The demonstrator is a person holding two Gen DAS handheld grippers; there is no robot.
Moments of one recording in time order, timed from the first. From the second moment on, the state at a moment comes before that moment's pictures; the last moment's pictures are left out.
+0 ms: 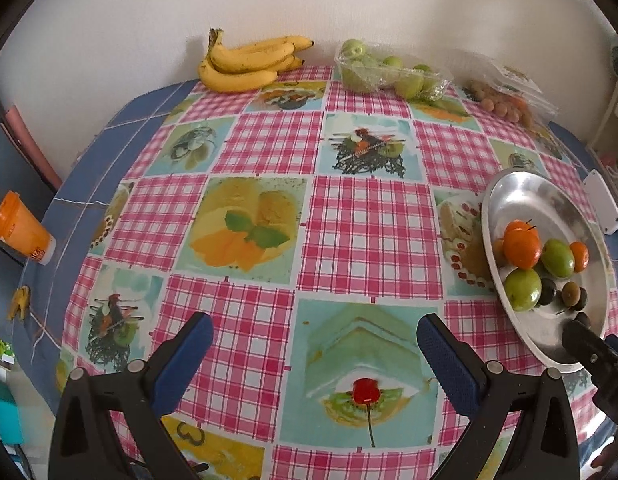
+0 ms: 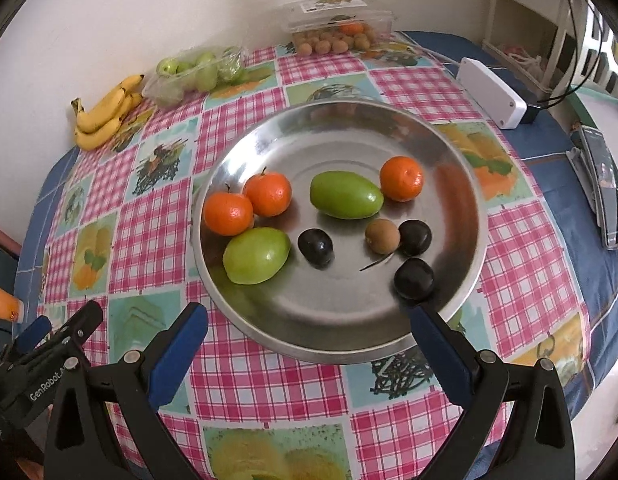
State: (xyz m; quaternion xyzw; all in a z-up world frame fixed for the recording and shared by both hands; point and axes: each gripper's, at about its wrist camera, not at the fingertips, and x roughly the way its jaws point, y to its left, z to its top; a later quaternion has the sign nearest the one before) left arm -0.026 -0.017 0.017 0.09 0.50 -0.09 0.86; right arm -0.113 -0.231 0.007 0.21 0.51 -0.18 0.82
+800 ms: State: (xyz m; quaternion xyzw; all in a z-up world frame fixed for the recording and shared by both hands) left arm -0.026 -0.016 0.016 0.09 0.51 -0.09 0.85; right arm -0.109 -0.228 0.005 0.20 0.52 -0.18 0.81
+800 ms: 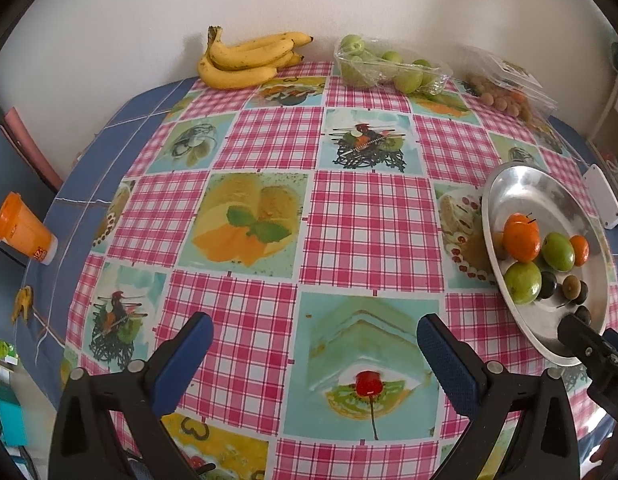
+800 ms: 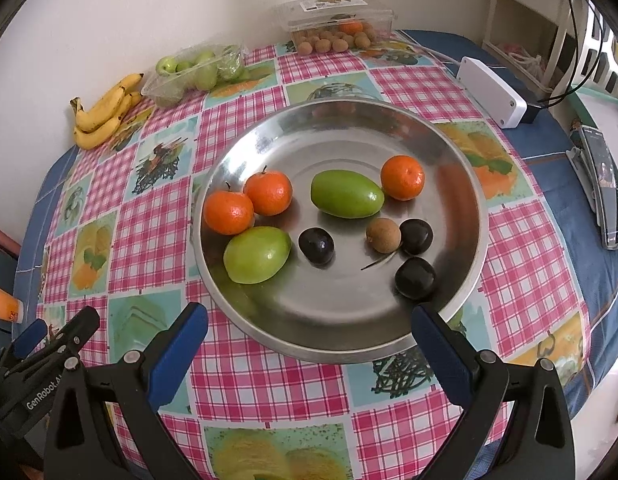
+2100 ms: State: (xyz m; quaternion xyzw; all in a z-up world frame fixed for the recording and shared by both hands) left arm -0.026 -0.015 0.012 0.10 0.52 -0.09 0.85; right arm -0.105 -0.224 0.001 0.20 0.52 -0.18 0.81
